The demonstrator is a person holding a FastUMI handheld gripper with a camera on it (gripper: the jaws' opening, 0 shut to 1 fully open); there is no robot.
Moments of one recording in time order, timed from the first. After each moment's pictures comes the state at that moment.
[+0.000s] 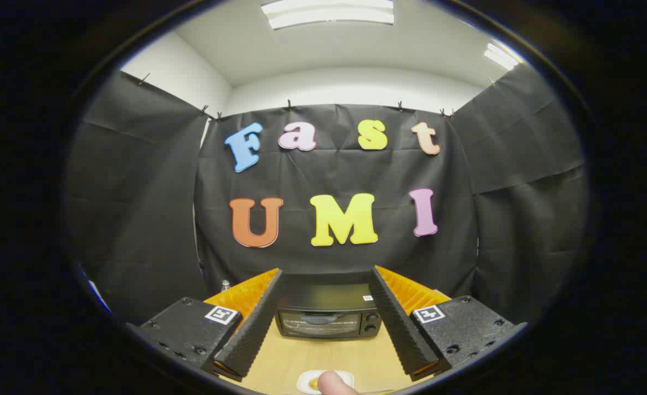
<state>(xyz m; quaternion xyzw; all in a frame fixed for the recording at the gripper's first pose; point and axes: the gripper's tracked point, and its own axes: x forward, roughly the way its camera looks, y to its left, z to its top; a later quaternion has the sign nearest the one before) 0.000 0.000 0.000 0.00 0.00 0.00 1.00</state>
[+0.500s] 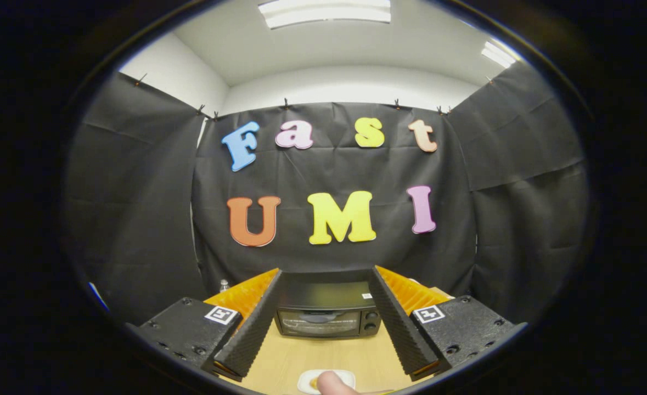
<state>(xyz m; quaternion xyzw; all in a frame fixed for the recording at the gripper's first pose) 0.003 -0.002 -0.007 0.00 0.01 0.00 1.00</state>
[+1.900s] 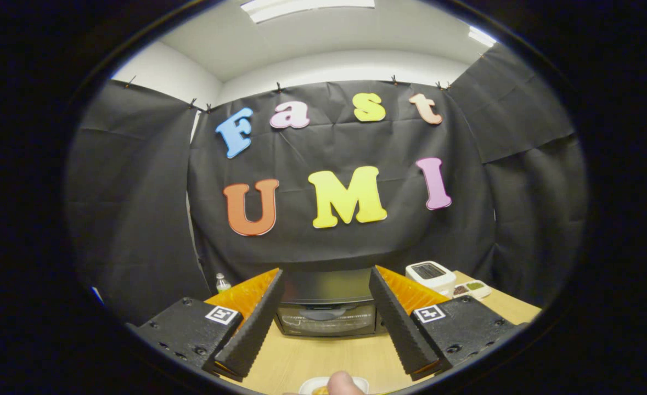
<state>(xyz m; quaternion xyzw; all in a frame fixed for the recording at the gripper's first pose) 0.101 -0.014 -0.092 0.04 0.03 0.02 1.00</state>
